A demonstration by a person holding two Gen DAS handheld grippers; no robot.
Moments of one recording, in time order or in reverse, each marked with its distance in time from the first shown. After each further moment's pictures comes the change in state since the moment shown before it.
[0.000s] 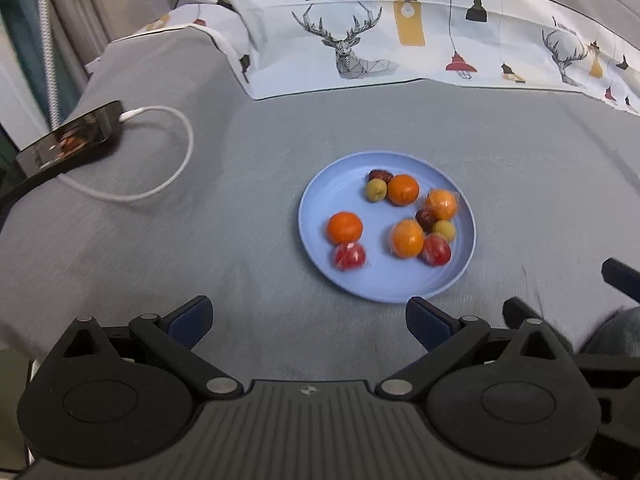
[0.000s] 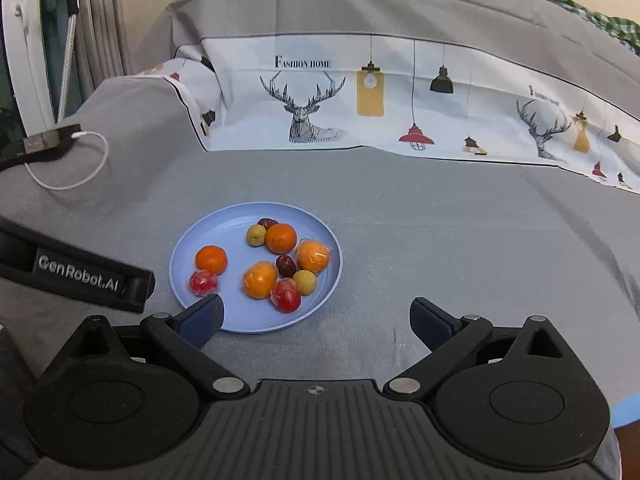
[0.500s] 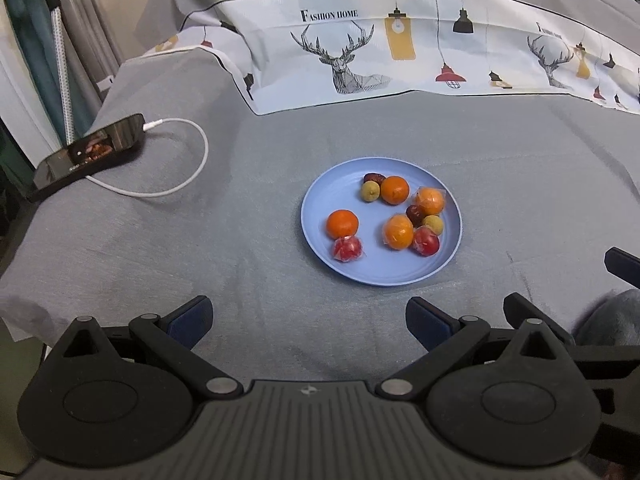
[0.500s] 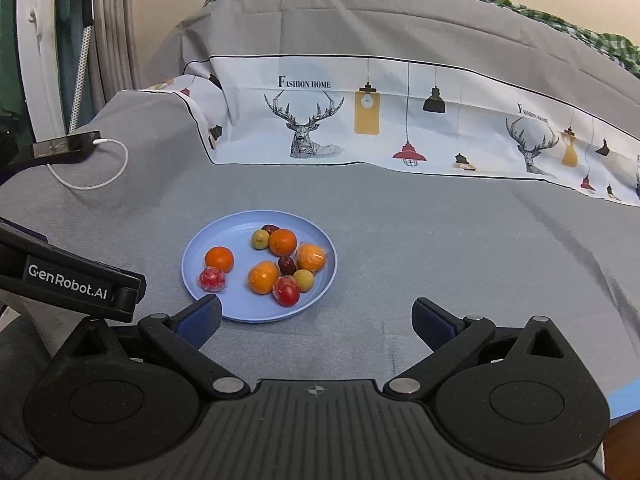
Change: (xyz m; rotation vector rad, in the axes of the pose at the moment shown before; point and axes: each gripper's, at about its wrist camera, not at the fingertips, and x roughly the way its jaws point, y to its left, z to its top) left arm -0.035 -0.004 -0.022 0.026 -0.066 0.016; right arm -0.035 0.002 -0.012 -0.019 -0.047 0.005
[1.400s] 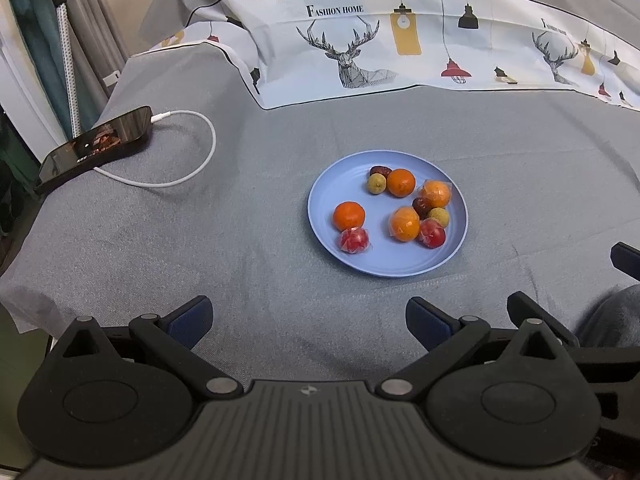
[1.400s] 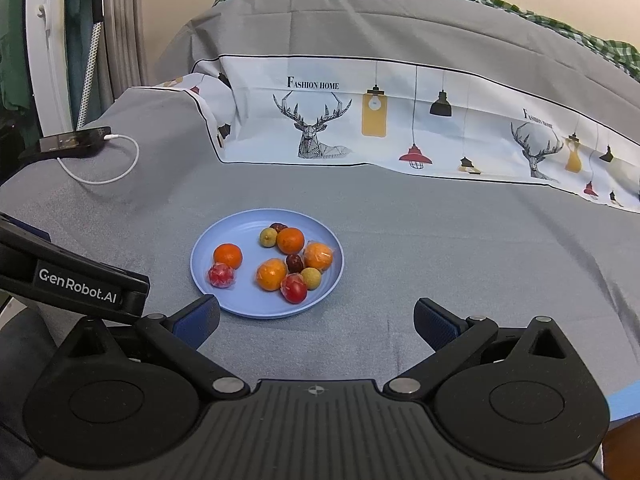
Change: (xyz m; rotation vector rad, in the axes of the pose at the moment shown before) left arm 0.001 0.003 -0.005 -0.007 0.015 0.011; right arm -0.005 0.008 -0.001 -0.021 -0.002 -0.003
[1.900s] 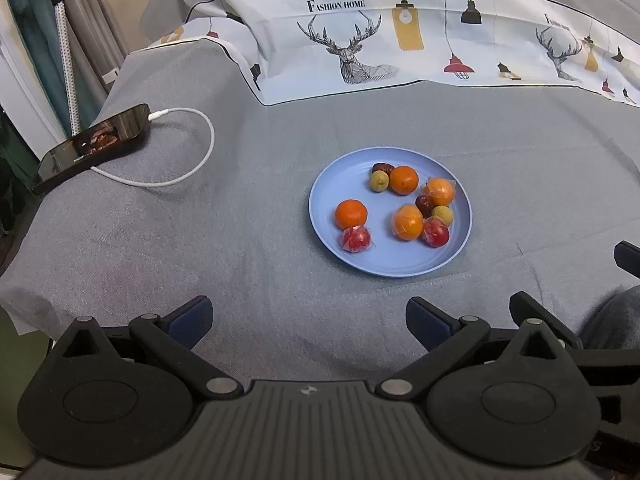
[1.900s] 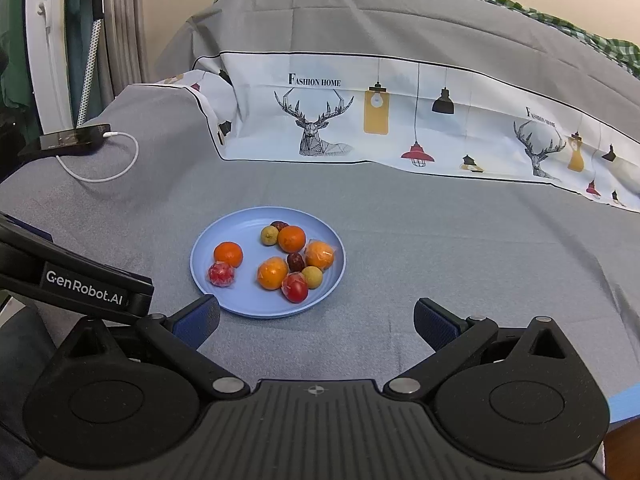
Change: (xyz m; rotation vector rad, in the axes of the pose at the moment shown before) left arm 0.006 -0.002 0.003 -0.001 0.014 0.011; right arm 0.005 -0.002 0.000 -0.004 0.007 0.002
